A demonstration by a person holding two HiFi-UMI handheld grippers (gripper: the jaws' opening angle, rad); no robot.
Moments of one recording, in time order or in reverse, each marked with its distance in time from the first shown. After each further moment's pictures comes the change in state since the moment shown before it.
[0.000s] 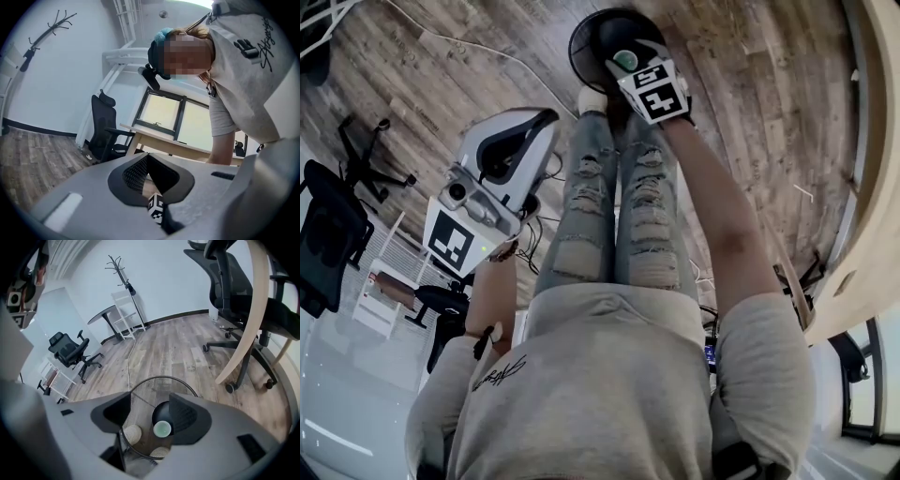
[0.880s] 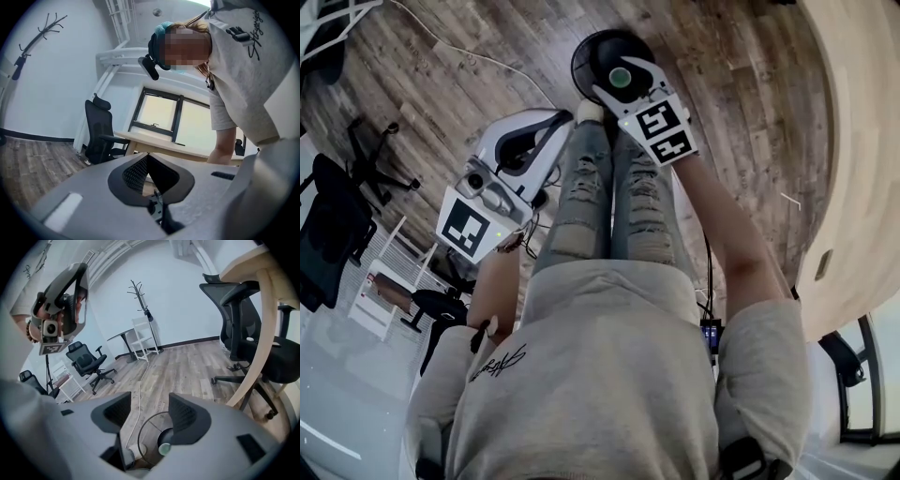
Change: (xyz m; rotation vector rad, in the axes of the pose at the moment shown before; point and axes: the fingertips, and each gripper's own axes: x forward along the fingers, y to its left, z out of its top) left arm 0.010 -0.022 0.045 0.053 0.010 -0.015; right arm -0.120 0.059 0.099 -0.157 -0.281 0.094
